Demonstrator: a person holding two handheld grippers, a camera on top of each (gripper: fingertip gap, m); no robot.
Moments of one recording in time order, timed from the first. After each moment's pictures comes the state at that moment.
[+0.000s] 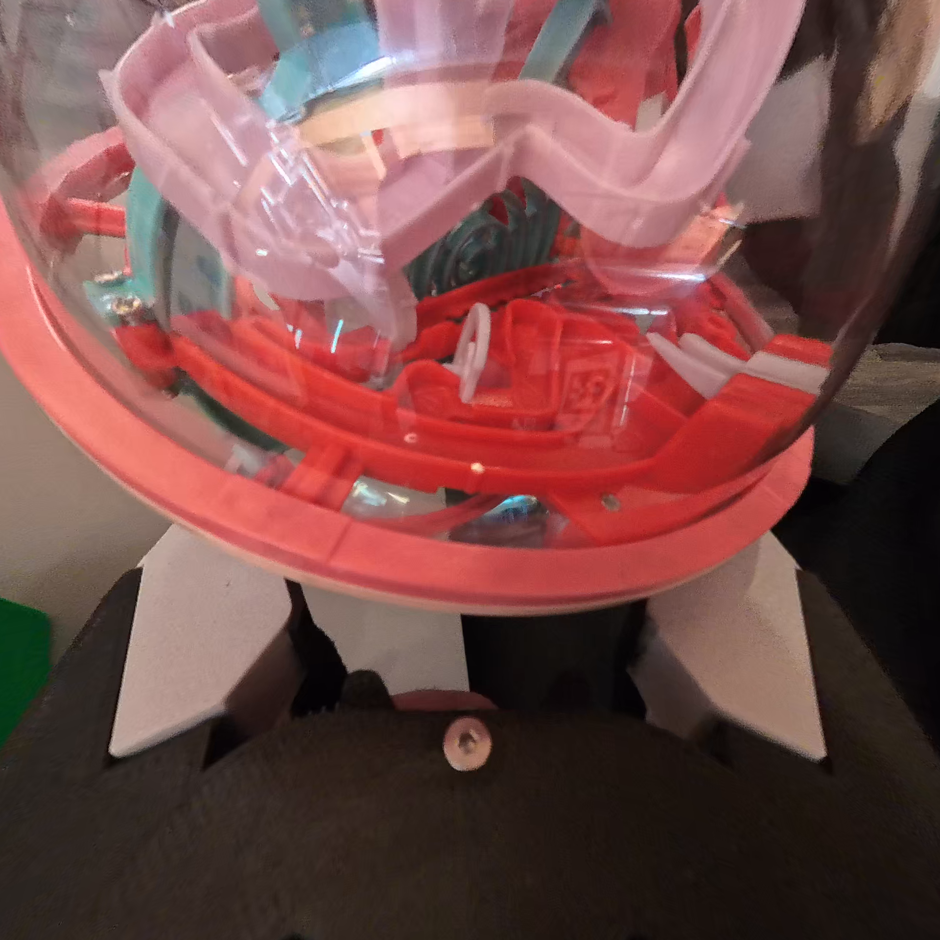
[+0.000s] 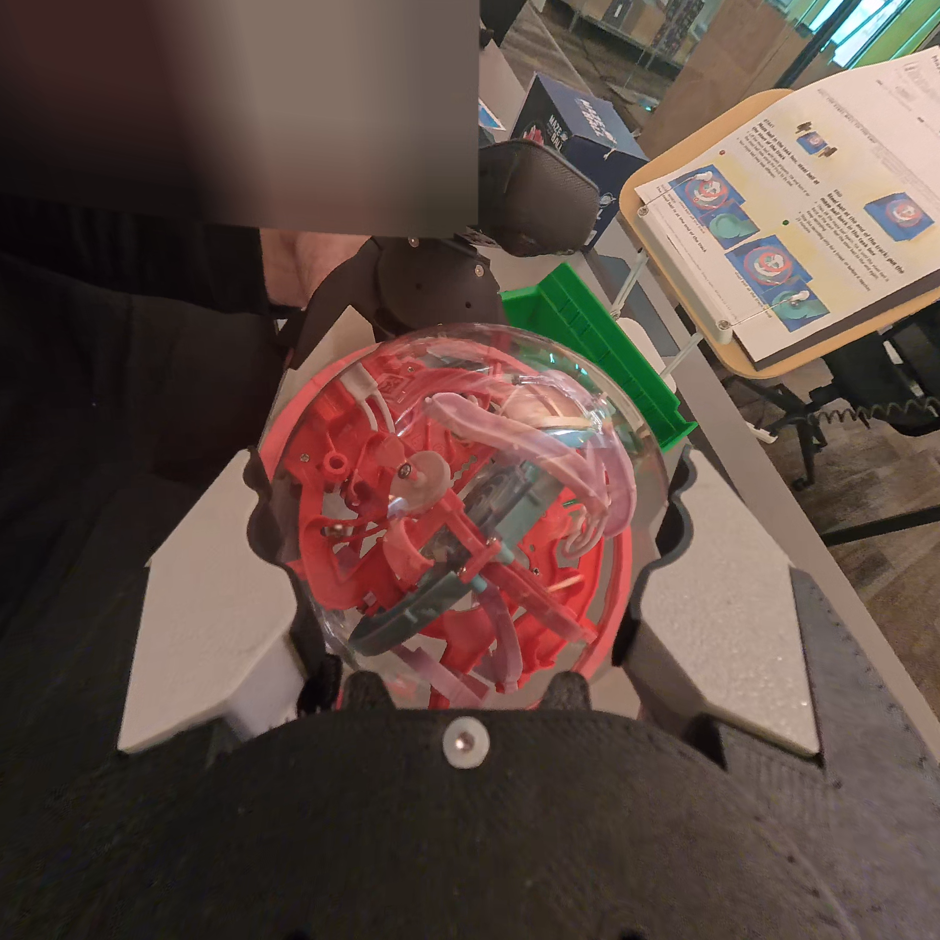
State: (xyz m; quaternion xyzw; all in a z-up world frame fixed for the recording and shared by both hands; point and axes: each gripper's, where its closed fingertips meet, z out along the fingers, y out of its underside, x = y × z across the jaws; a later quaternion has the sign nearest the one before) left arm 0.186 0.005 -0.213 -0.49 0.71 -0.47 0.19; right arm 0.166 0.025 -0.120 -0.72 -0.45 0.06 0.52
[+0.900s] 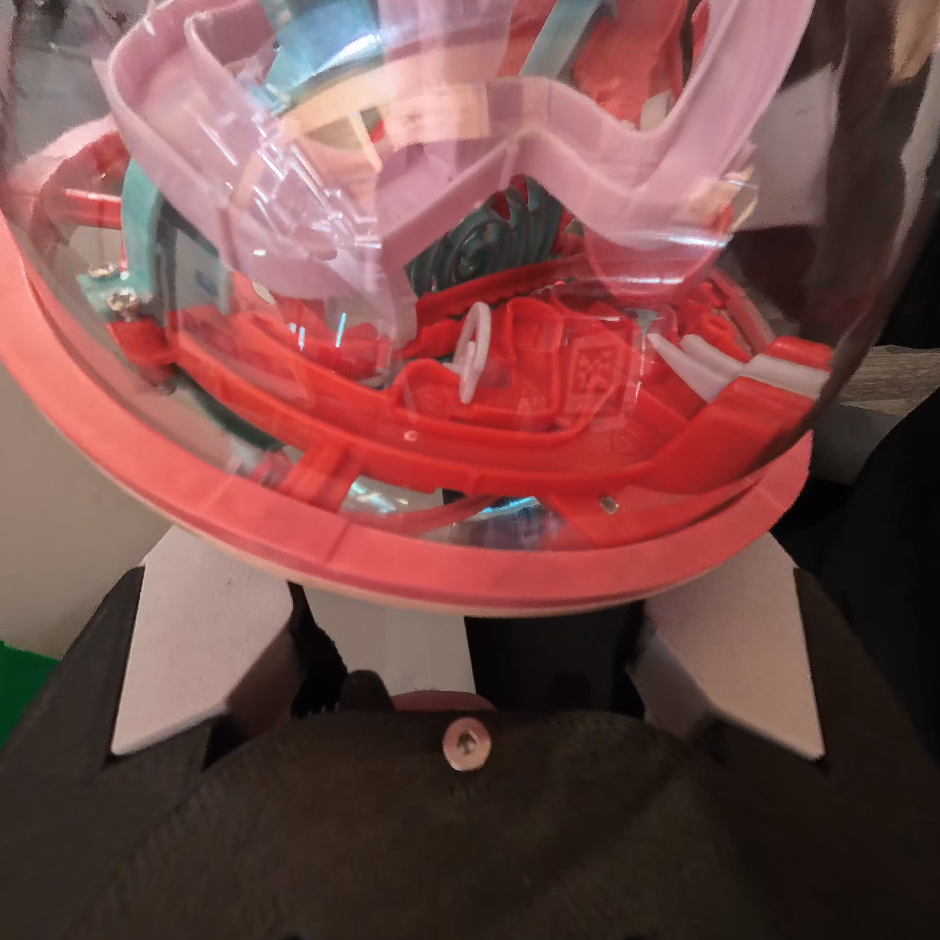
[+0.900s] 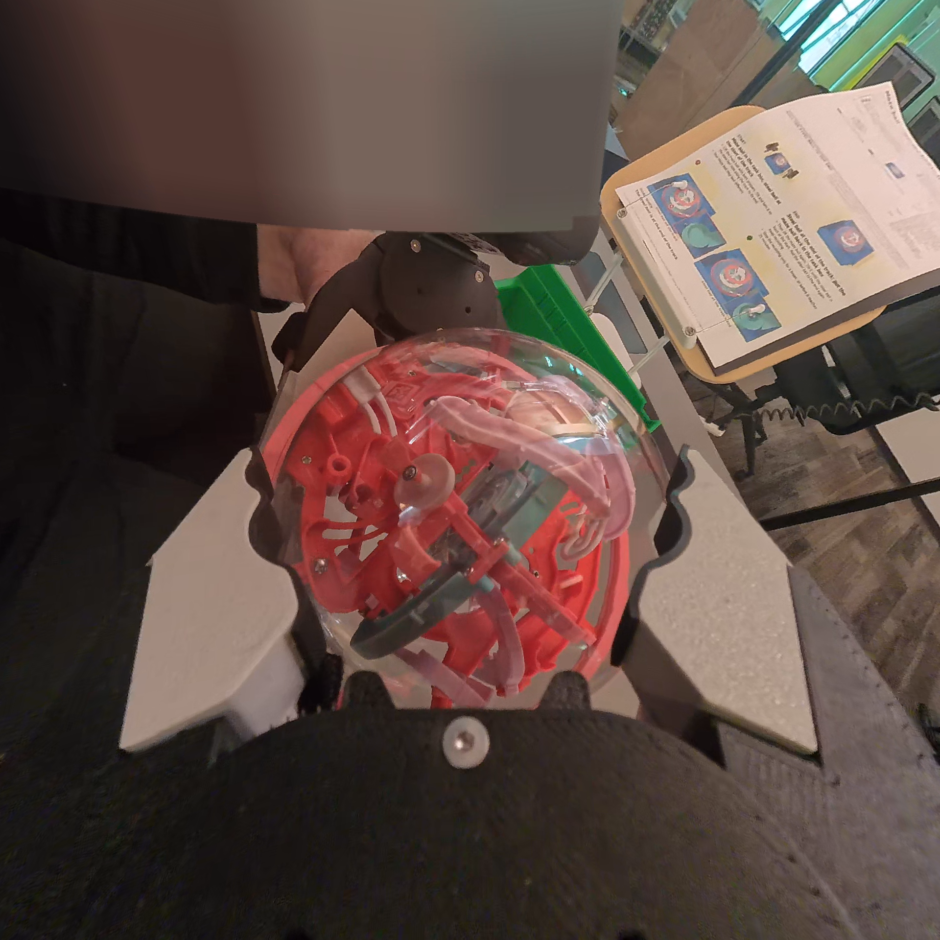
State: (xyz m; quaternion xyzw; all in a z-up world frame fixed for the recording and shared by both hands) left arm 0.192 -0.003 -0.202 -0.46 0.71 -0.49 0.21; right arm 0.162 0.016 -0.110 -0.72 -0.46 0.01 0.52
